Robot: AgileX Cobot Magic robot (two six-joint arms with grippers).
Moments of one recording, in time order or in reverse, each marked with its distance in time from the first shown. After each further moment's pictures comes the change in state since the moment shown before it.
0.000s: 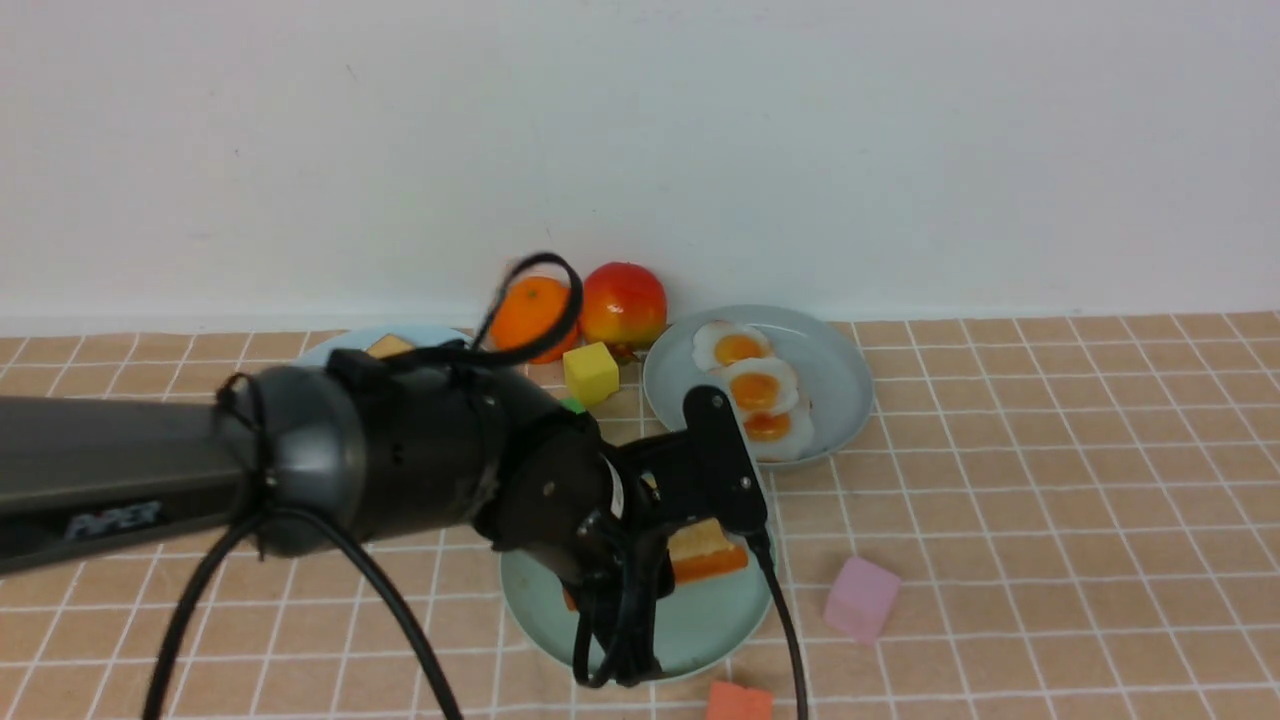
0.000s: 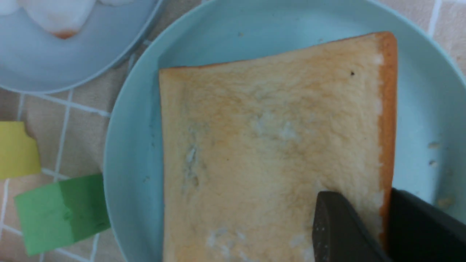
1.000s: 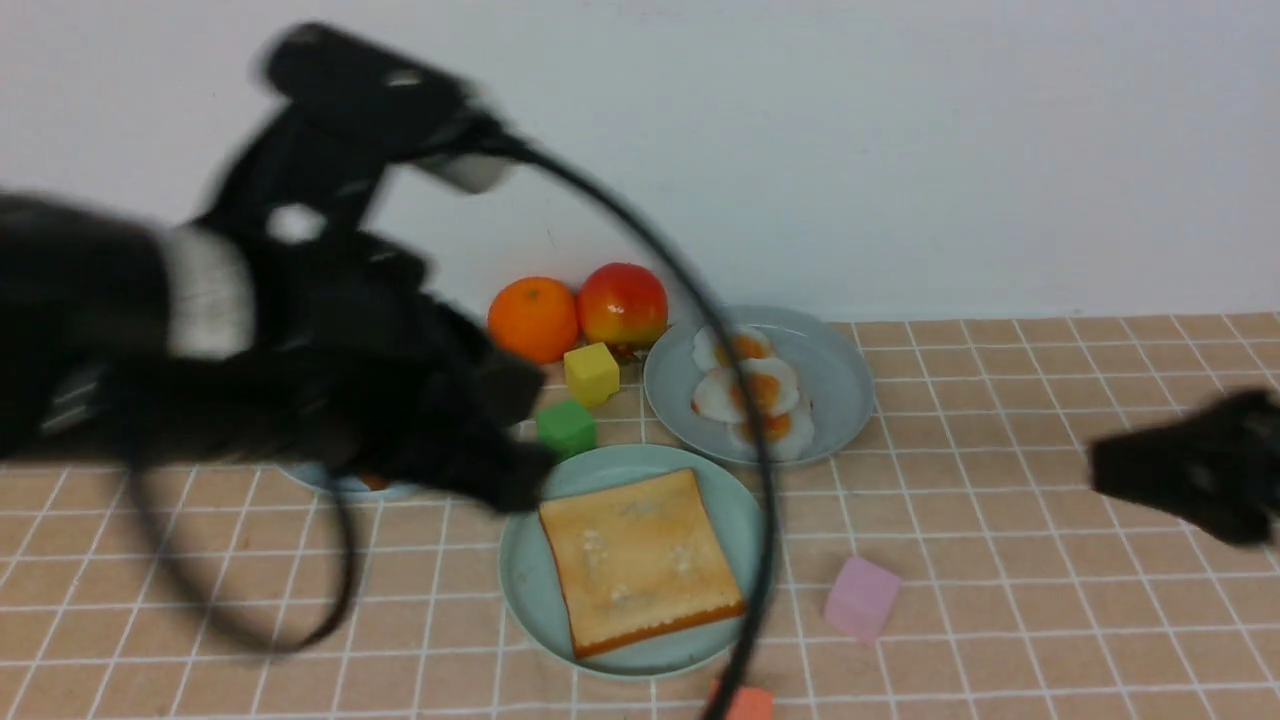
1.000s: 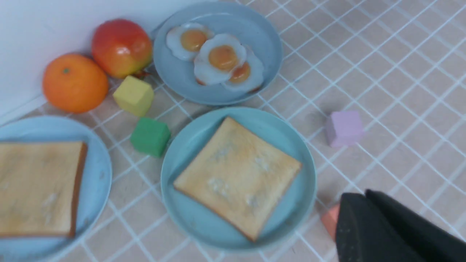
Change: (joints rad) right arm 0.001 0.712 -0.082 0.351 -0.314 -0.246; left arm 0.000 -0.752 0.111 -0.066 0.229 -0.641
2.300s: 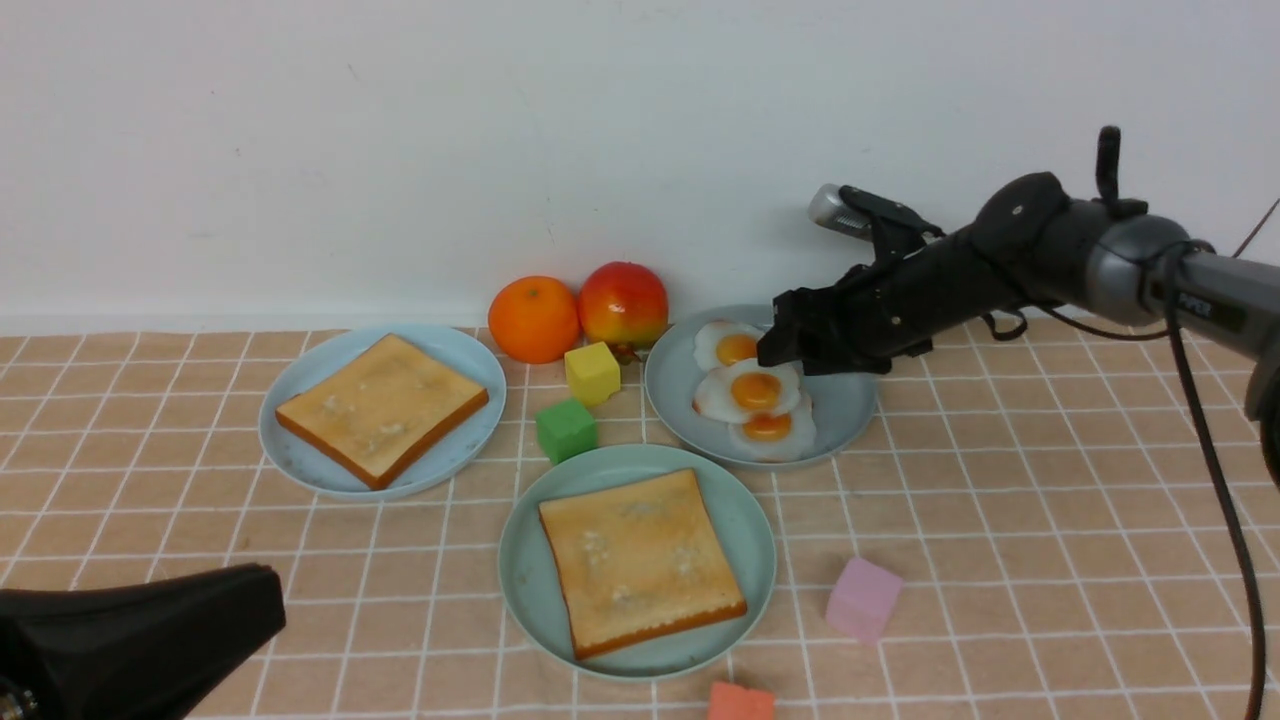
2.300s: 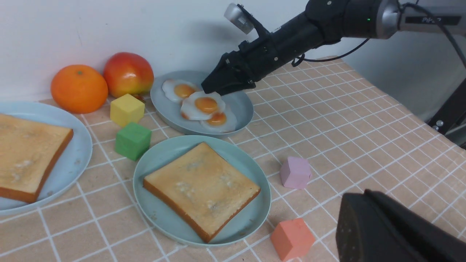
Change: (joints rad) right arm 0.031 1.351 -1.063 0.164 -0.049 -0.069; left arm 0.000 -0.614 0.556 -0.017 -0.332 -0.223
